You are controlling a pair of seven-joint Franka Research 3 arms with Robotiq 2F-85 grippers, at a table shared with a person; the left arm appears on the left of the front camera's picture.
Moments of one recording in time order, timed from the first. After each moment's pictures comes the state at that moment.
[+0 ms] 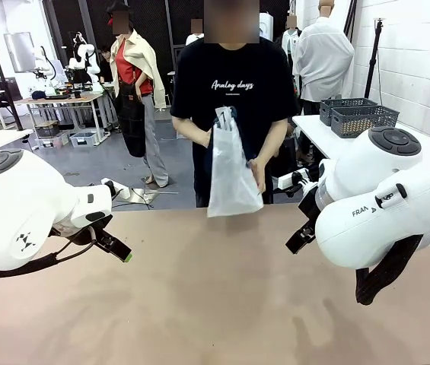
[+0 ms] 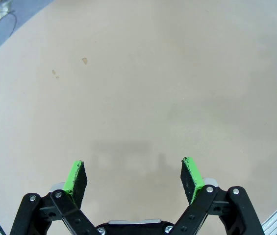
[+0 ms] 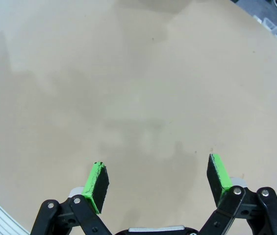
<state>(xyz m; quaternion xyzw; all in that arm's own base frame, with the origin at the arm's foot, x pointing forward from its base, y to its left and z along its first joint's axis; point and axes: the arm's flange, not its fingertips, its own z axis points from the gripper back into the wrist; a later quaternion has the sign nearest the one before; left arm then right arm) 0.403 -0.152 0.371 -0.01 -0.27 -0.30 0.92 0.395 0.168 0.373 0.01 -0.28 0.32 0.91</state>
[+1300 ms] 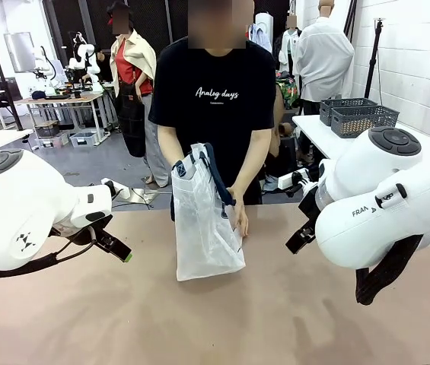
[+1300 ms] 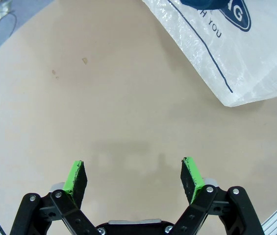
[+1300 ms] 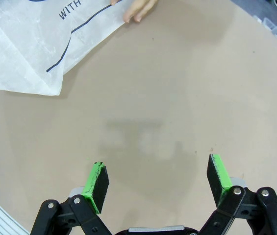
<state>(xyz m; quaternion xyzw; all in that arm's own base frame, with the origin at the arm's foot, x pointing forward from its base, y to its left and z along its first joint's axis) 0.403 -0.152 0.371 -0.01 -0.27 -0.30 0.92 0.395 0.168 0.373 0.01 -0.28 0.32 0.91</state>
